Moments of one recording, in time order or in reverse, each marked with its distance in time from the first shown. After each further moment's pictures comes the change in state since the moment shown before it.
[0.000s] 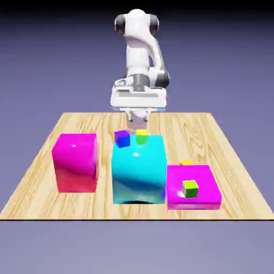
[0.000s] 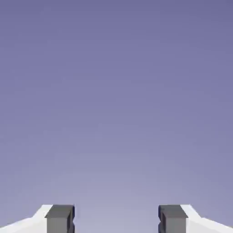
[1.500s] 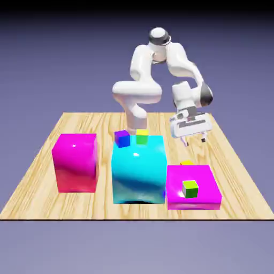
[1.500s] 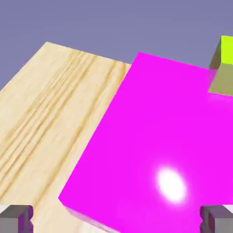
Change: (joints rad) arm -0.177 -0.383 1.631 -0.105 1.935 -0.308 -0.620
